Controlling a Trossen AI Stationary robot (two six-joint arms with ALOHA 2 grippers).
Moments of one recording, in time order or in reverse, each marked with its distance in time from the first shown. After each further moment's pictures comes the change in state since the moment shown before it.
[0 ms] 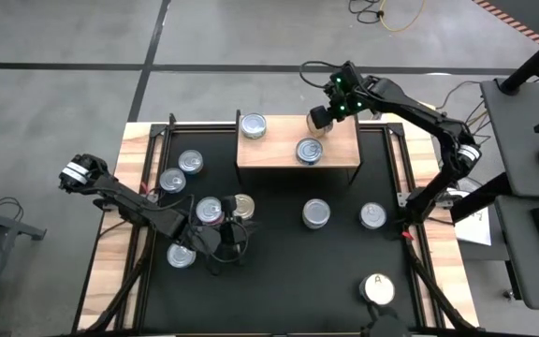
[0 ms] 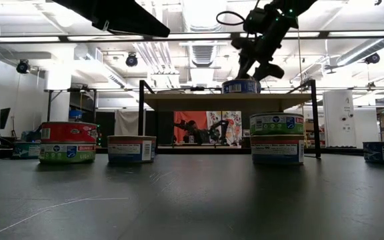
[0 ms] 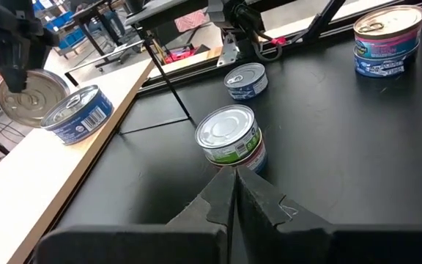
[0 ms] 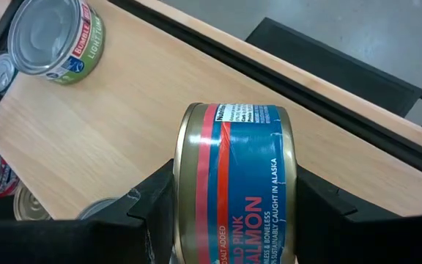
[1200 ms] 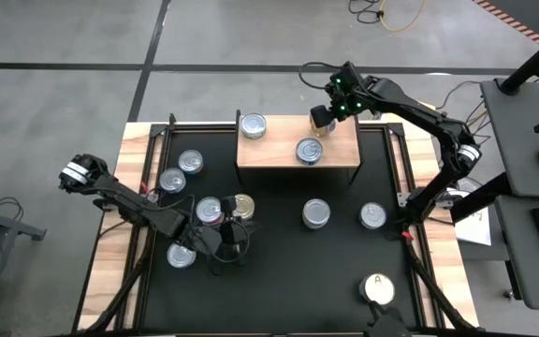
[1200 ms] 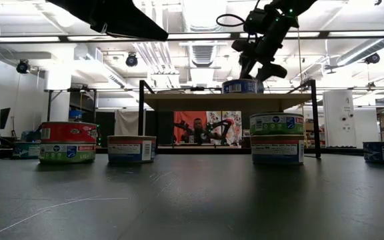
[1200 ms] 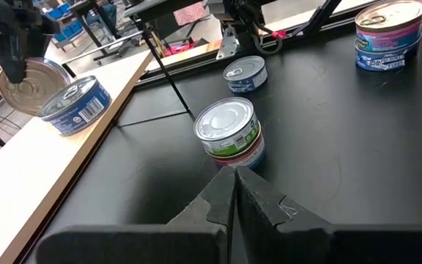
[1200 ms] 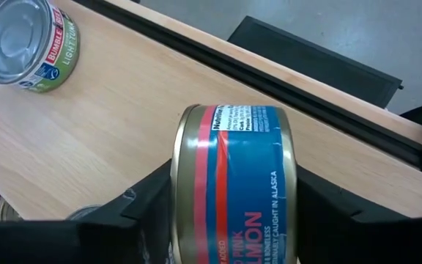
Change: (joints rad) left arm 0.000 0.000 0.000 -0.029 0.001 -0.029; right arm 0.000 -0.001 0.000 -0.021 0.056 0.037
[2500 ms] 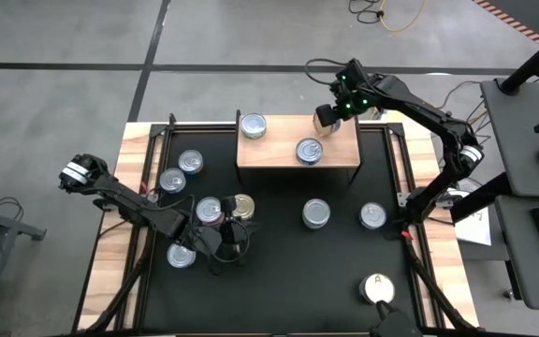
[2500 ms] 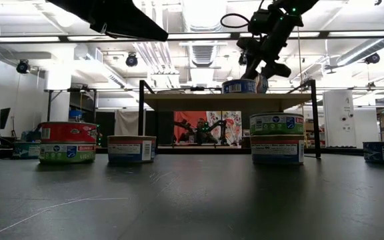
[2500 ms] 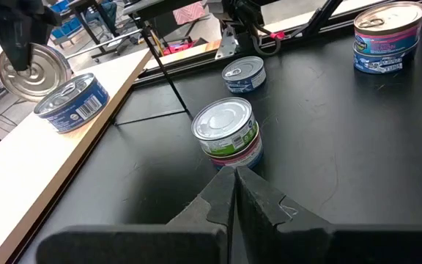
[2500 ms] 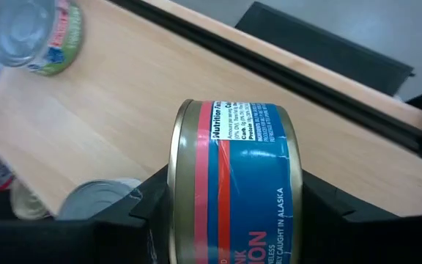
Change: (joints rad) left arm 0.000 0.000 0.000 -0.001 0.004 -0.019; right arm -0.039 -0.018 0.011 -0.056 -0.086 -0.036
